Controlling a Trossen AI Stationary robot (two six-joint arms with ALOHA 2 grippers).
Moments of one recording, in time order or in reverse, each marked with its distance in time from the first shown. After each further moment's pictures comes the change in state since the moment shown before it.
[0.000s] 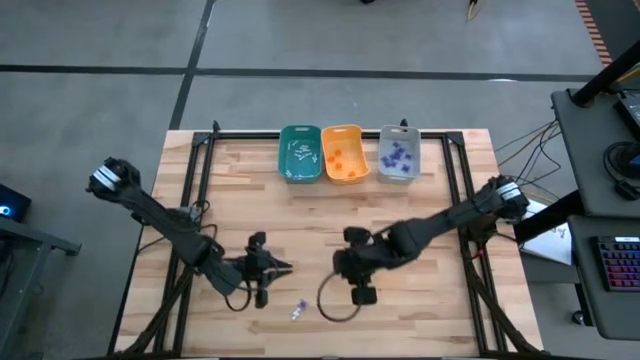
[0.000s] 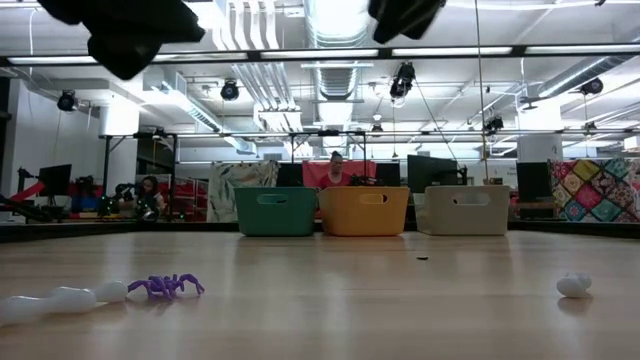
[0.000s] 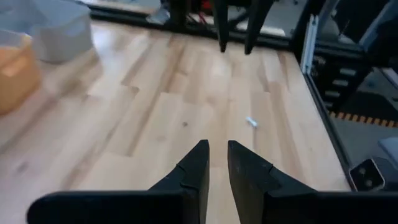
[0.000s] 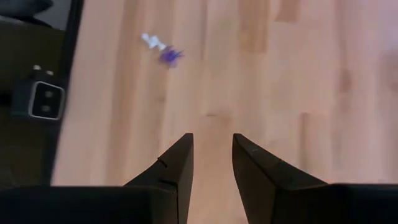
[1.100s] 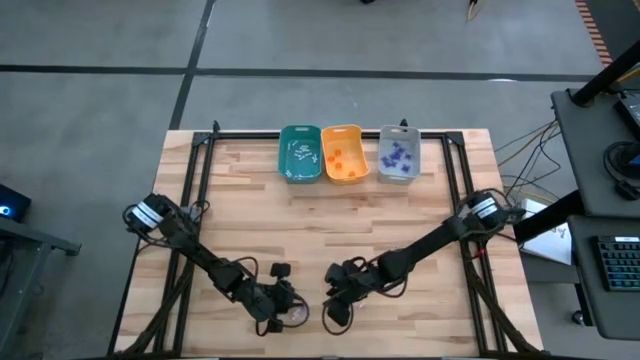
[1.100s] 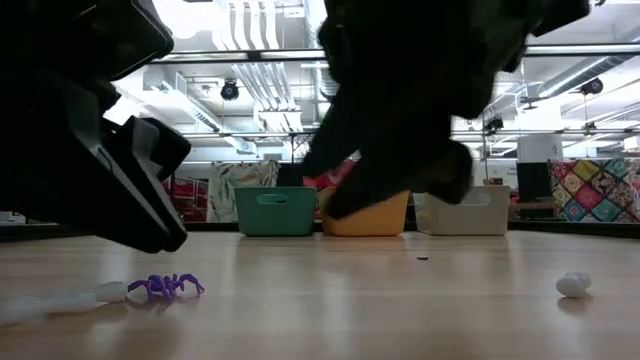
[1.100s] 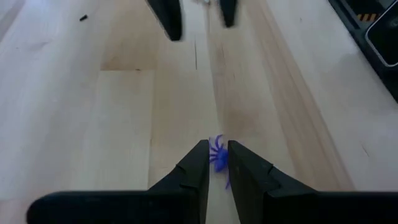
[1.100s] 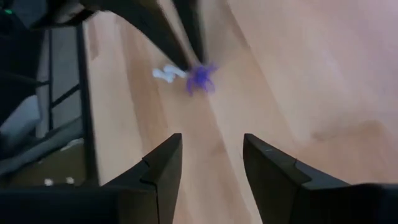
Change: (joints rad) left arm -0.005 0.512 0.092 0.195 0.262 0.053; right arm 0.077 0.197 -0.374 0.823 0.015 0.625
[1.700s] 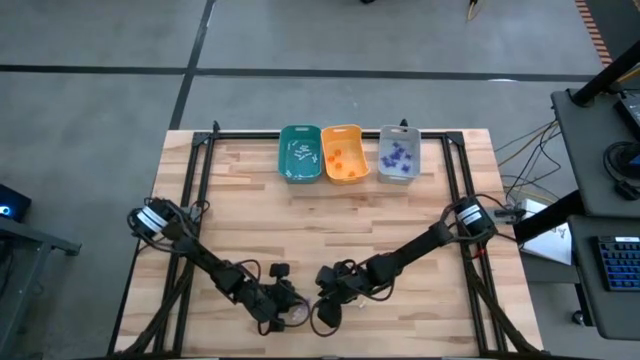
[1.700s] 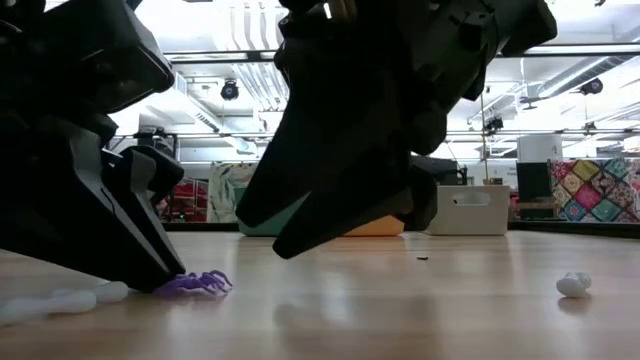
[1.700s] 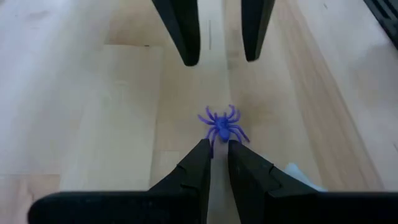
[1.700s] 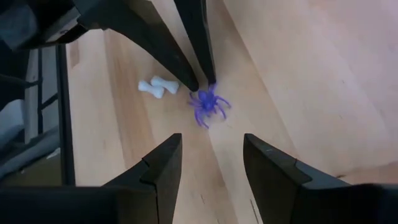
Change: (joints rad) left arm 0.000 0.061 -0.008 0.017 -0.018 -0.076; right arm -0.019 0.116 0.106 0.003 0.002 -0.025
